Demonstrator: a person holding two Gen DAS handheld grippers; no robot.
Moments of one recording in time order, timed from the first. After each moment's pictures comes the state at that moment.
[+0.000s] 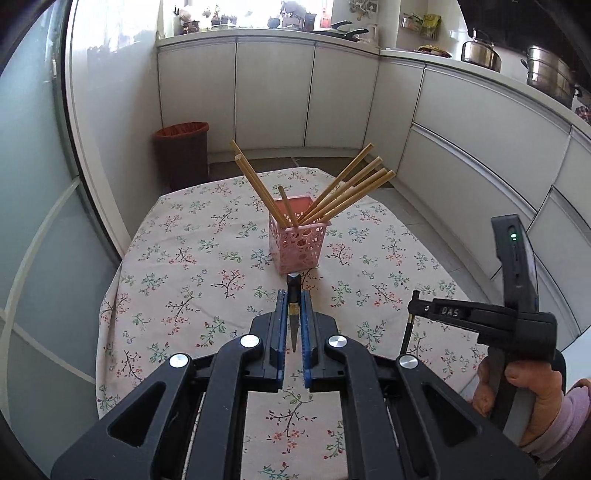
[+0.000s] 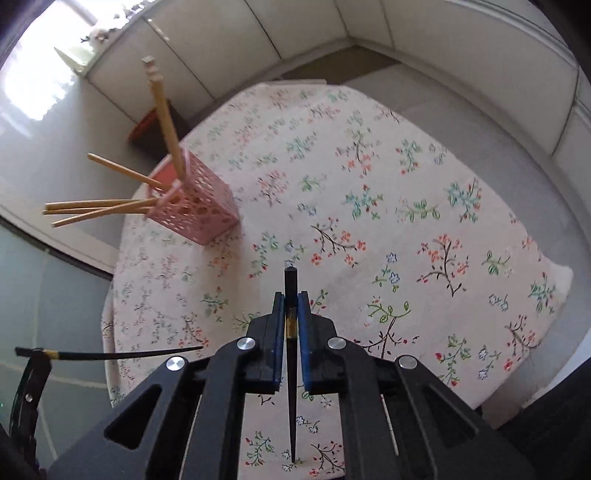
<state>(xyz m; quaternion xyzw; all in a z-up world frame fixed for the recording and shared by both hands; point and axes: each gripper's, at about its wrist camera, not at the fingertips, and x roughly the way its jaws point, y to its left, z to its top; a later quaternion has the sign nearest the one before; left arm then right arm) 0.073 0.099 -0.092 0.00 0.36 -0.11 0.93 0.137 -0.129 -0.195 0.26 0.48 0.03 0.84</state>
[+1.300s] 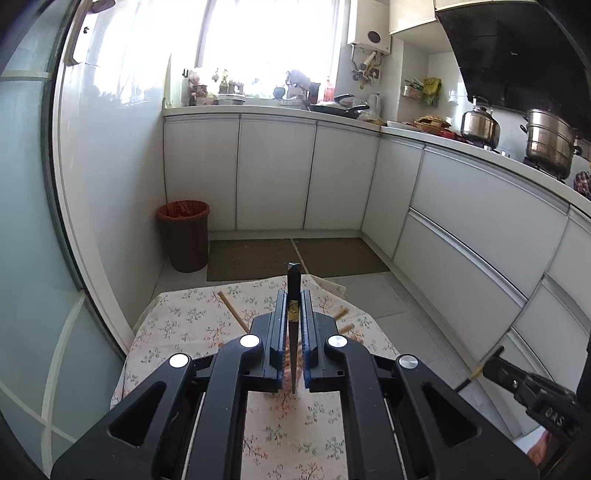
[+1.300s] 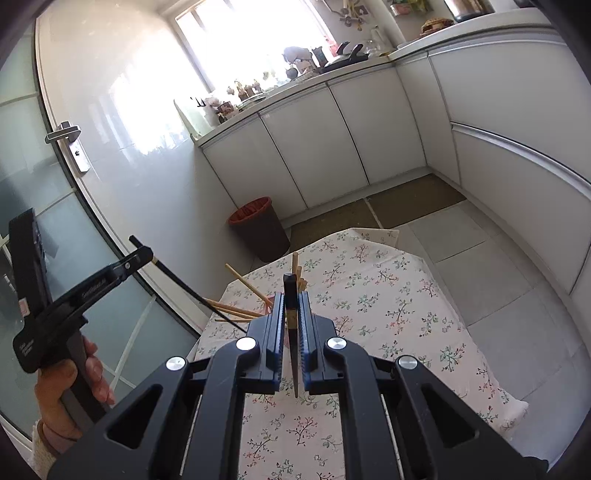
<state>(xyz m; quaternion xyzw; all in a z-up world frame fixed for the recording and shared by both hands) 0.134 0.063 0.035 -0.02 0.24 -0.09 0.97 0.091 -0.177 -0.033 0.22 0.27 0.14 0.93</state>
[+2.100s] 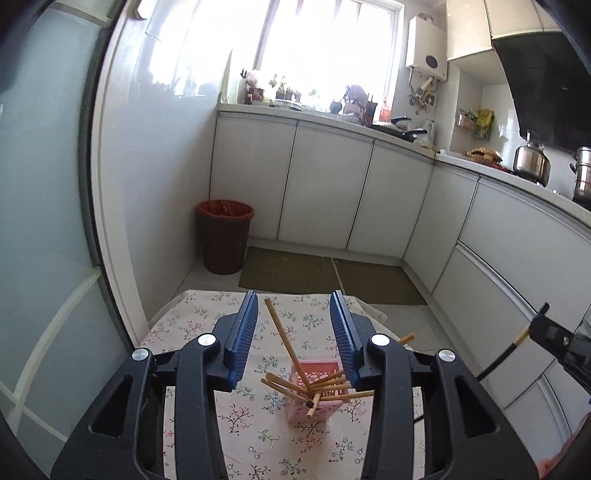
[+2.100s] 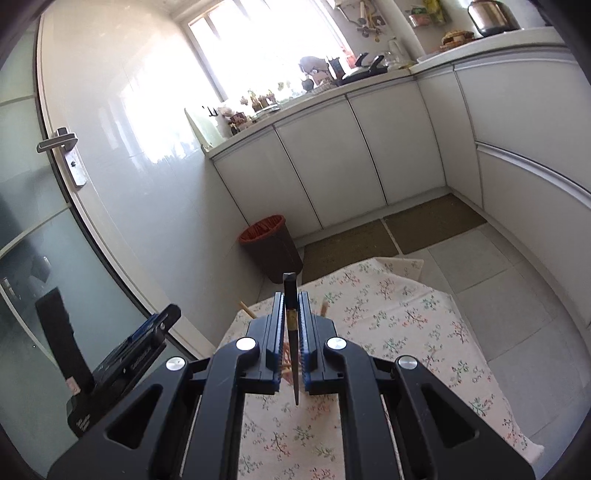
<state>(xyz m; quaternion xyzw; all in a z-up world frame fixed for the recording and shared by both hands) 0.161 0.108 0.000 -0.08 0.20 -0.01 0.98 0.166 -0.139 -0.003 0.21 0.23 0.15 0.94</state>
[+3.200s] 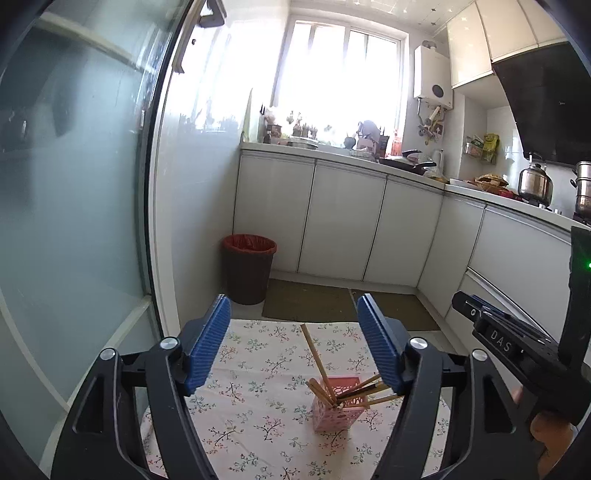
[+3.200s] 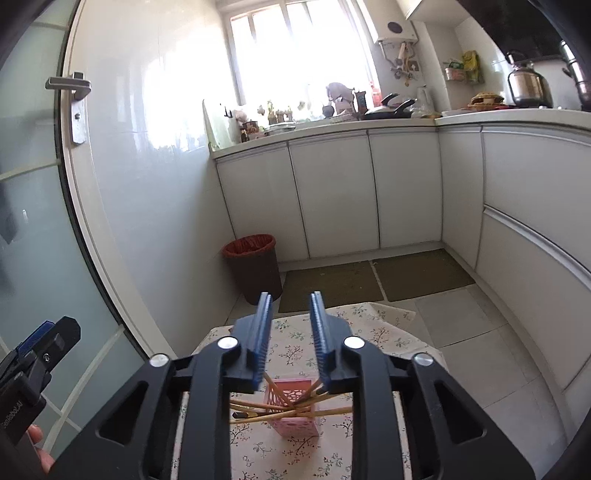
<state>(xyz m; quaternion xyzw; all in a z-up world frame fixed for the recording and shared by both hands) 0.094 0.123 0.040 -0.06 0.14 0.03 0.99 0.183 -0.082 0.005 0.10 0.18 0.11 0.97</state>
